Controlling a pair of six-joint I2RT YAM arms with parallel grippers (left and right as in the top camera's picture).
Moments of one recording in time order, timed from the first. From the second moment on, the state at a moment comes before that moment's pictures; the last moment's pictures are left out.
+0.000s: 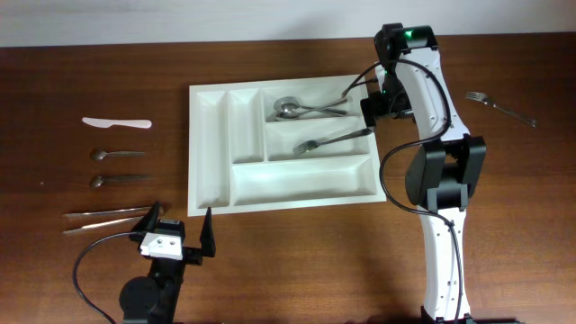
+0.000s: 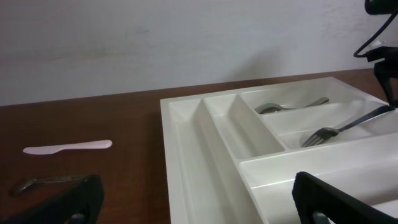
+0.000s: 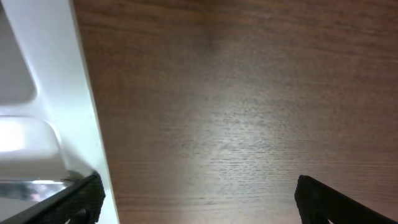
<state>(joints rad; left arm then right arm) -0.03 0.01 0.02 -0.09 0.10 0.05 0.10 2.58 2.53 -1.61 0.13 -0.02</state>
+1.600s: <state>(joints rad) -0.03 0.01 0.02 -0.09 0.10 0.05 -0.03 2.58 2.56 -1.50 0.11 0.26</state>
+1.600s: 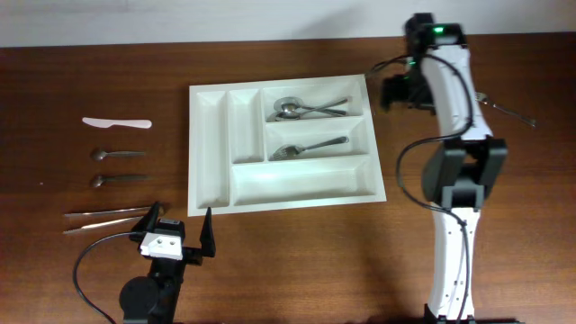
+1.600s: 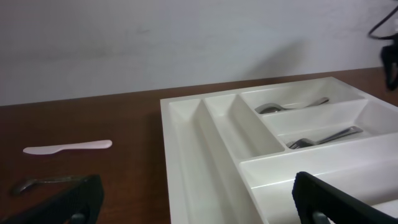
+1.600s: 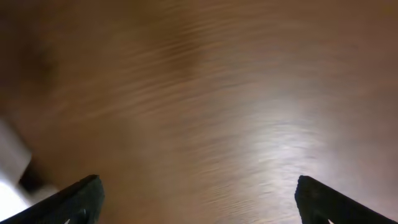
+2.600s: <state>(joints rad) -0.03 0.01 0.02 -0.09 0.10 0.05 -0.51 2.58 2.56 -1.23 -0.18 1.44</state>
